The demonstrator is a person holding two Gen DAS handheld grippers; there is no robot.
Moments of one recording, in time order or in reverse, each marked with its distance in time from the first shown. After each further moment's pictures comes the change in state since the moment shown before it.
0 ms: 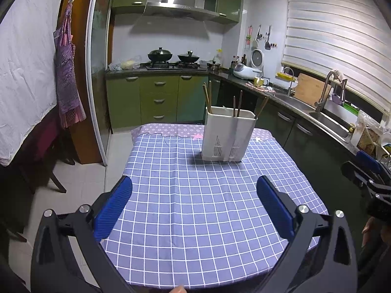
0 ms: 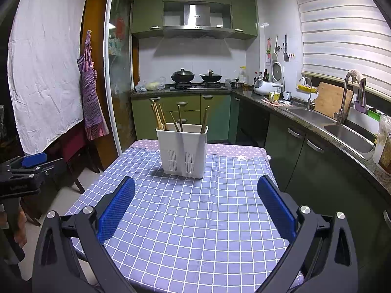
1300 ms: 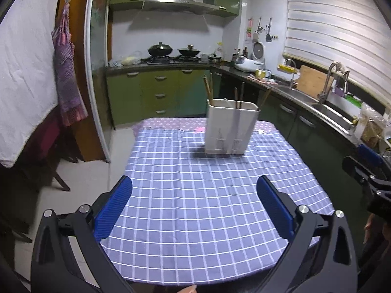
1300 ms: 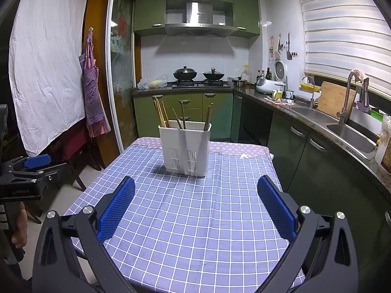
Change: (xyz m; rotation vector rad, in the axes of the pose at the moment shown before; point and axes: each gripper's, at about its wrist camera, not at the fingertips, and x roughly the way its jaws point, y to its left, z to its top) left arm 0.007 0.001 -0.004 0.033 0.030 0.031; right arm 0.007 0.003 -0.008 -0.008 0.012 0.010
